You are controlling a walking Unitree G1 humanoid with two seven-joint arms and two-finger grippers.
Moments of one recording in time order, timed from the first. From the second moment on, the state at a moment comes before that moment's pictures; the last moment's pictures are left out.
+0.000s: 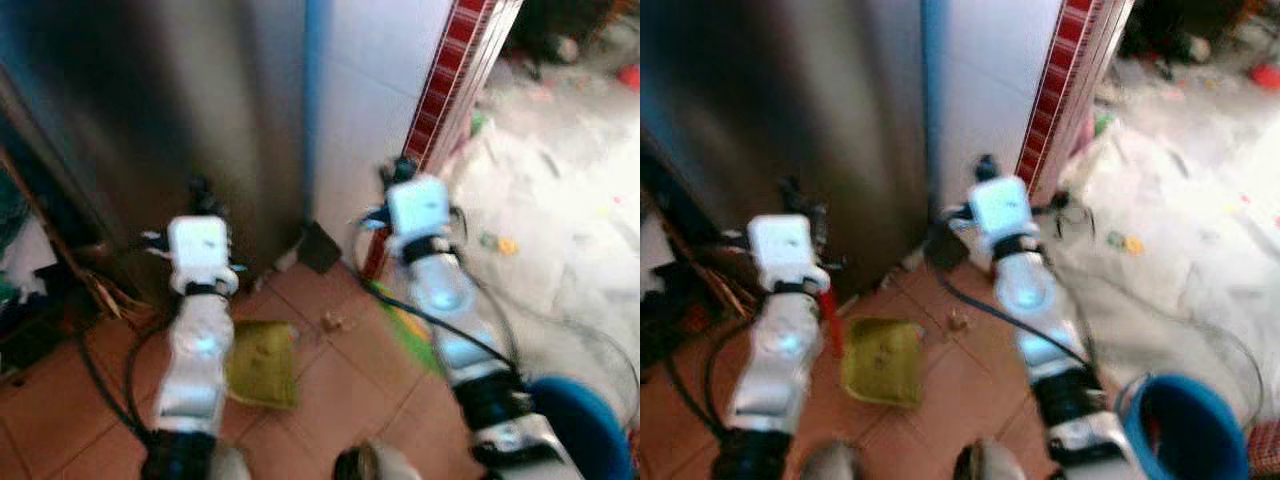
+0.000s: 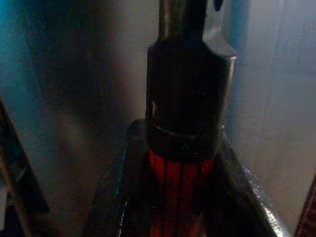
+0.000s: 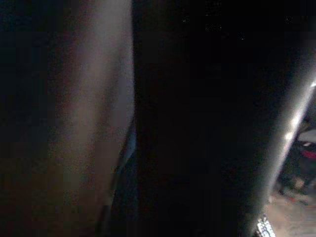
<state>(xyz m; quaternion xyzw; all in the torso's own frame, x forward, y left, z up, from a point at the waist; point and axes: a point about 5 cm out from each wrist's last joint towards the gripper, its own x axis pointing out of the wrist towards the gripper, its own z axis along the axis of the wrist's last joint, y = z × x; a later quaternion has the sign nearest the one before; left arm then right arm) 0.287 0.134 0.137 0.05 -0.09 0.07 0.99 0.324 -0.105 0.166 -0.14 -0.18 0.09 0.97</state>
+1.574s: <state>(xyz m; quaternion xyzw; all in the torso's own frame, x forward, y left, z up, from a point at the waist) 0.269 0.153 0.134 0.05 -0.07 0.10 0.99 0.320 -0.103 0.166 -0.14 -0.18 0.09 0.97</state>
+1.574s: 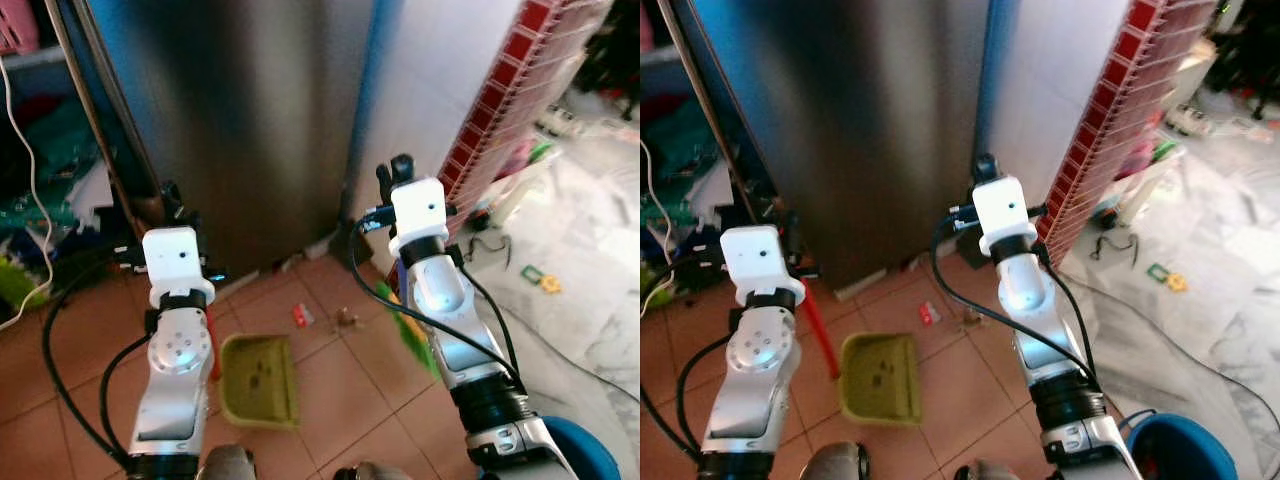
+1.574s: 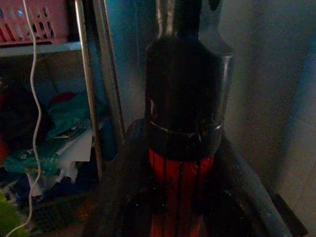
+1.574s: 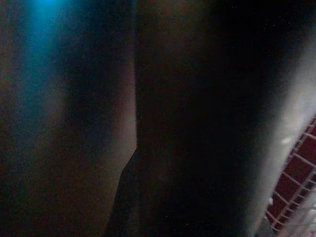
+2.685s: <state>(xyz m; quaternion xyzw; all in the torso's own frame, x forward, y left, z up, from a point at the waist) 0.272 0.147 0.137 0.04 -0.08 0.10 0.99 0.319 -0.104 0.164 -0.14 -0.17 0.10 0.97</state>
